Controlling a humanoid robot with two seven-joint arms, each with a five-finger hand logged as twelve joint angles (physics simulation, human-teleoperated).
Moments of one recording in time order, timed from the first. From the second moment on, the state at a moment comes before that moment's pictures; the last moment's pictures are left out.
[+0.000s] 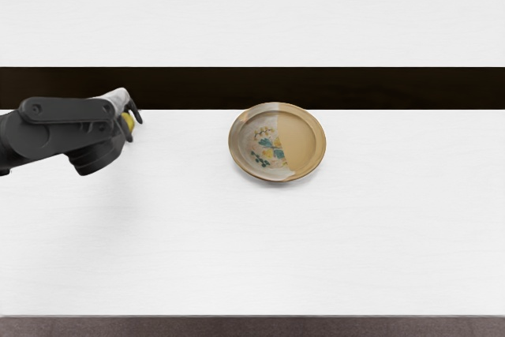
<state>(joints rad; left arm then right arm) -1.40 0.35 0.47 -1.15 0.54 0.44 0.61 -0.08 0.00 0.23 0.04 0.00 -0.16 -0.04</state>
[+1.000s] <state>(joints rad) -1.57 0.21 0.07 -1.21 0.27 -0.16 0.61 -0.08 0.00 0.23 0.04 0.00 -0.16 -0.04</state>
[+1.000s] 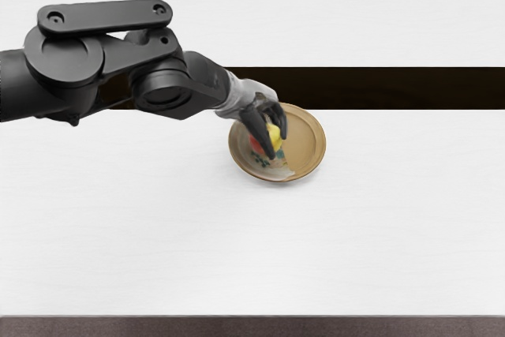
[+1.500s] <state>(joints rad) -1.57 0.16 0.07 -1.21 0.39 0.00 0.61 -0.08 0.00 0.23 0.04 0.00 -0.16 -0.04</state>
